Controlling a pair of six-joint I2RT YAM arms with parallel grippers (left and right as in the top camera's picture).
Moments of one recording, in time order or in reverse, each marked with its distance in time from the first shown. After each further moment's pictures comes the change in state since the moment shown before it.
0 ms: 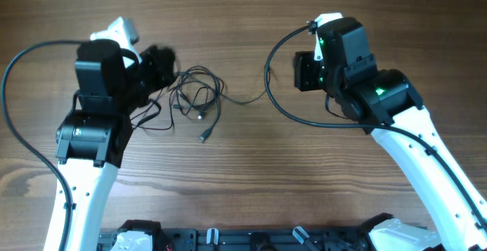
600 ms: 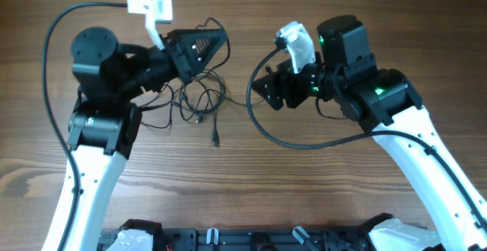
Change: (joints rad) left arm -0.060 0.071 0.002 0.447 0.591 -0.071; right arm 0.000 0.002 0.000 0.061 -0.595 -0.276
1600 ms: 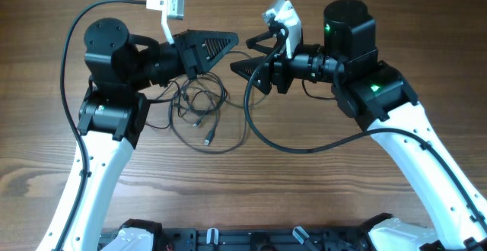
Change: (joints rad) left arm -0.014 0.058 0.000 0.076 0.107 -0.142; right arm 0.000 0.026 0.000 0.350 -0.213 0.034
